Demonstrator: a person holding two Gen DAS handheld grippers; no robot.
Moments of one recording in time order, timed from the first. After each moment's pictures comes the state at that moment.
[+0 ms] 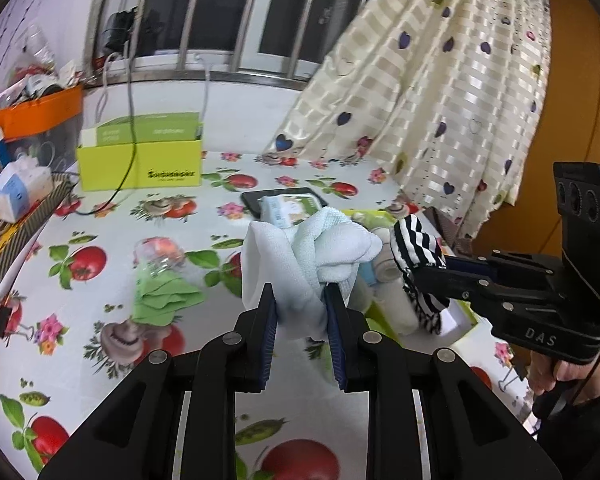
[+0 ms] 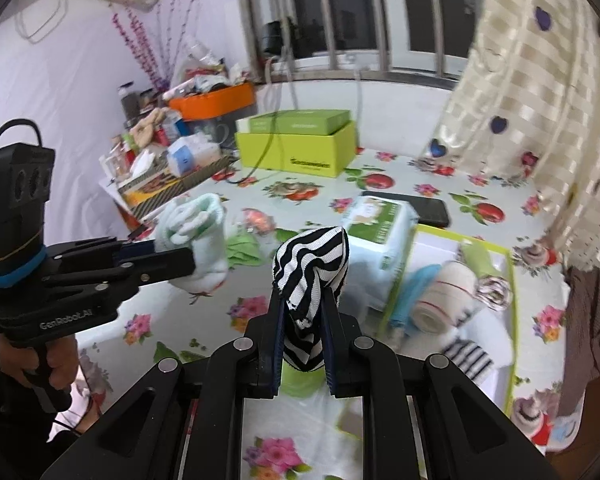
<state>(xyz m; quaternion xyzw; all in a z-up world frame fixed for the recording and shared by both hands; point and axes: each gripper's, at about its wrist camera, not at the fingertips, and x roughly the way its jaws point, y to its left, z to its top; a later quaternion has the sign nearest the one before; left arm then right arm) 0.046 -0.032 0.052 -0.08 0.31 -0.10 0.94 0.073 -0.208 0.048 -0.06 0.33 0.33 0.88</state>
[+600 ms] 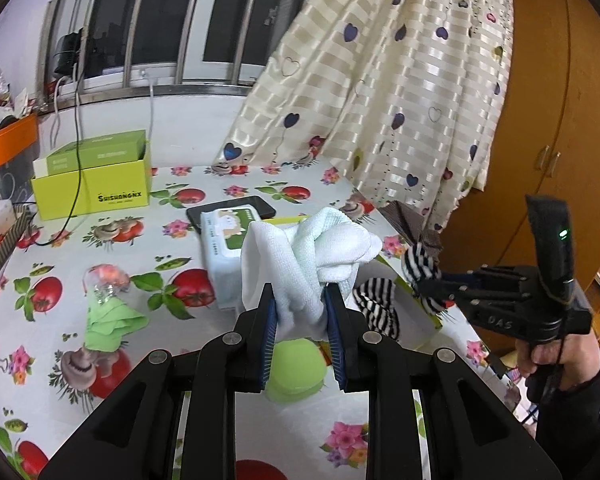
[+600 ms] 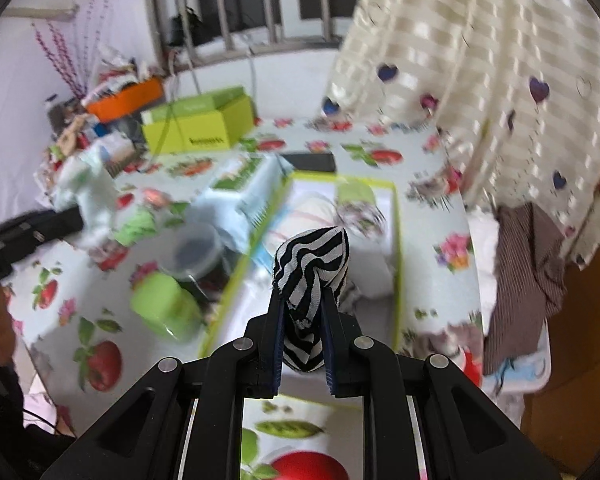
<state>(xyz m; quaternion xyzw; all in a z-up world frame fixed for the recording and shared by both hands) 0.056 -0.083 0.065 -0.05 0.30 -0.16 0.94 0.088 -0.306 0.016 -0.04 0.39 0.21 0.90</state>
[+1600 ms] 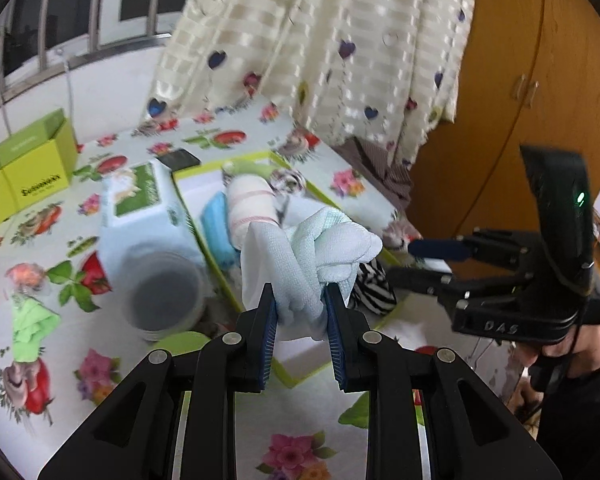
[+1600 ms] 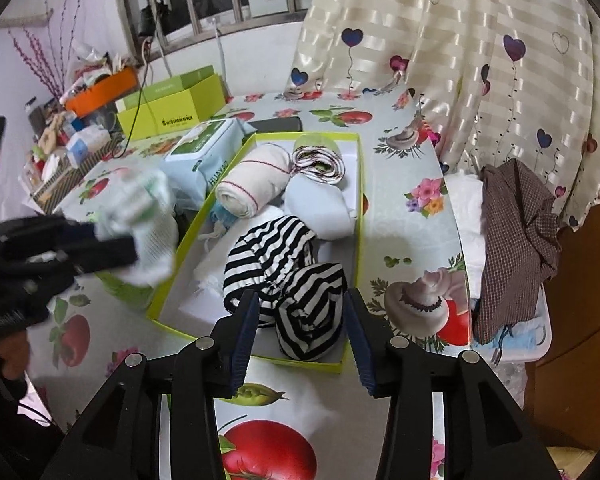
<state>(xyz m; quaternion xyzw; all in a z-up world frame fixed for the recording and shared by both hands) 0.092 -0.172 0.016 0.01 0.38 -0.23 0.89 0.082 -0.340 -0.015 -0.02 0.41 0.19 0.89</state>
